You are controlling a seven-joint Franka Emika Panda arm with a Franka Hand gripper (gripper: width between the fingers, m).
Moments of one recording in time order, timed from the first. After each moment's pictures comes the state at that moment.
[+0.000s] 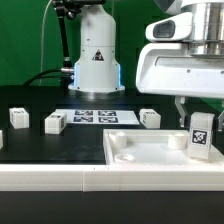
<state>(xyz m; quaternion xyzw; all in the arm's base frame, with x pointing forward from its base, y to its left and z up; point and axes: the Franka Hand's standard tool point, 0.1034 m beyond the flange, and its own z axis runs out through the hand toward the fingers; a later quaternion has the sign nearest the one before) 0.627 0.118 0.078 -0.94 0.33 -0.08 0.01</state>
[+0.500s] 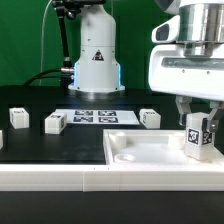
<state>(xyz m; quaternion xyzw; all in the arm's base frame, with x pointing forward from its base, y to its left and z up) 0.624 0.114 0.078 -0.85 0.53 -0.06 0.02</state>
